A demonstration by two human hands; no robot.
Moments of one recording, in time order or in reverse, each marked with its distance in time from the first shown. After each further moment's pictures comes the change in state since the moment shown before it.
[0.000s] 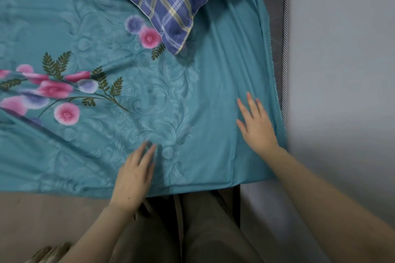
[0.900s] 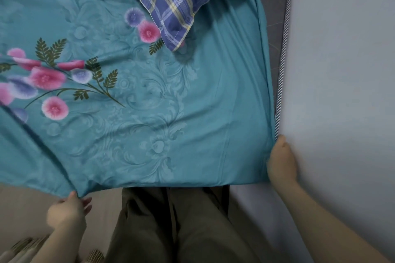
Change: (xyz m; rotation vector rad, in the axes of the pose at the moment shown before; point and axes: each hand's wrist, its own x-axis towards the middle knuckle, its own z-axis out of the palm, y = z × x) left_hand -0.068 -0.079 0.010 -0.983 0.566 -1.564; right_hand -0.070 0.050 -0.005 -0.081 0.012 0.562
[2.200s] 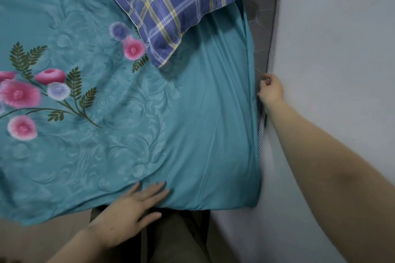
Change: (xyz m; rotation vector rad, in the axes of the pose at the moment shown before) left_hand -0.130 -0.008 0.084 1.384 -1.098 1.639; right_hand 0.210 -0.100 -0.091 0.740 0.000 0.020
